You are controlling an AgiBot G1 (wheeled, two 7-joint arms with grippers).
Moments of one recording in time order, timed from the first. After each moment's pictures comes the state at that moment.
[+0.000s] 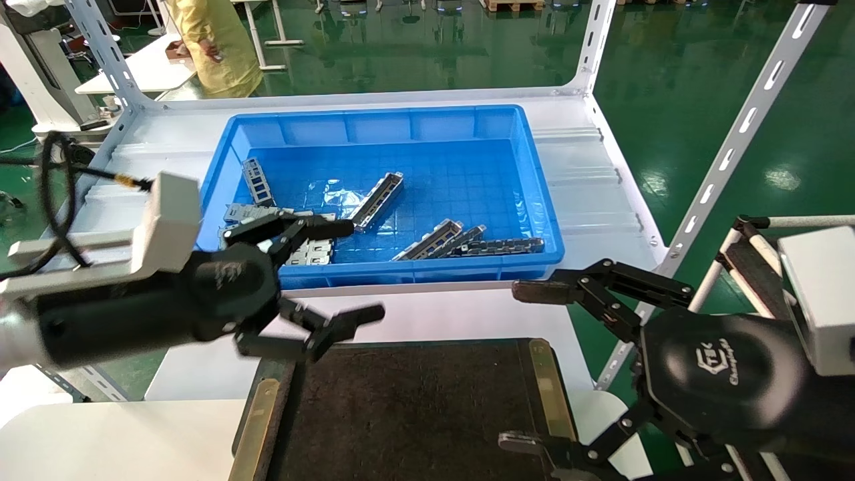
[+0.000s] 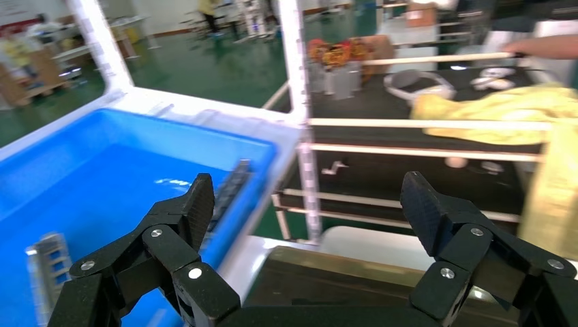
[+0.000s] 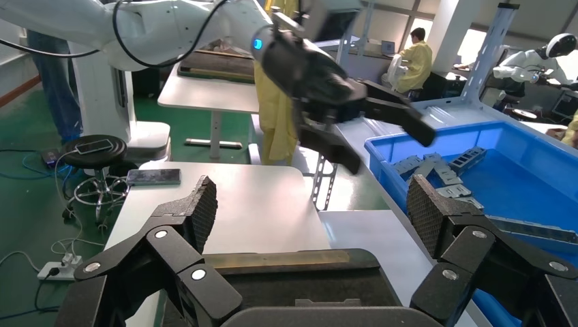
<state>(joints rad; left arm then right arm) -1.22 0.77 0.37 -1.13 0.97 1.28 -0.19 1.08 -0.61 -0.28 1.28 -0.73 -1.50 0.19</state>
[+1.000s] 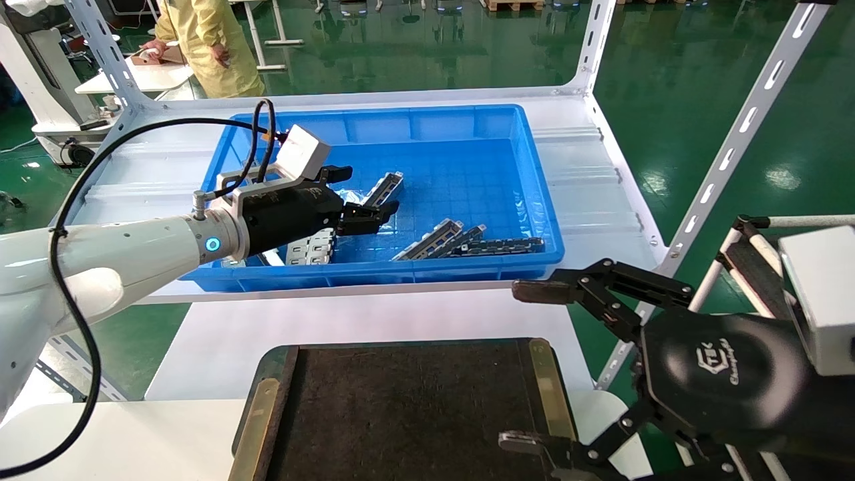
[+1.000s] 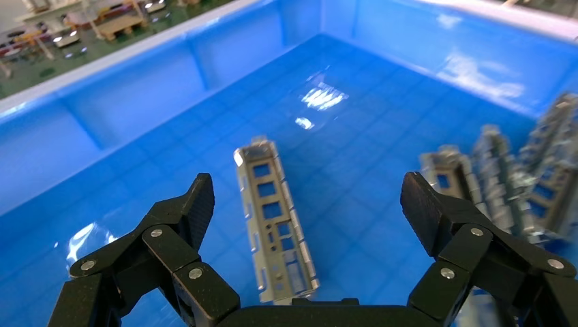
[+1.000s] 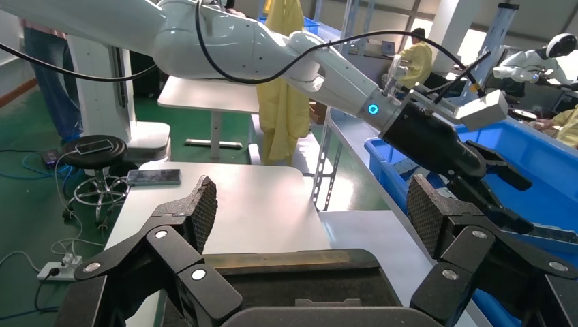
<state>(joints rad) -1.56 1.21 0.49 -0.35 1.27 0.85 0.05 1.08 -0.61 -0.28 1.28 -0.73 -1.50 0.18</state>
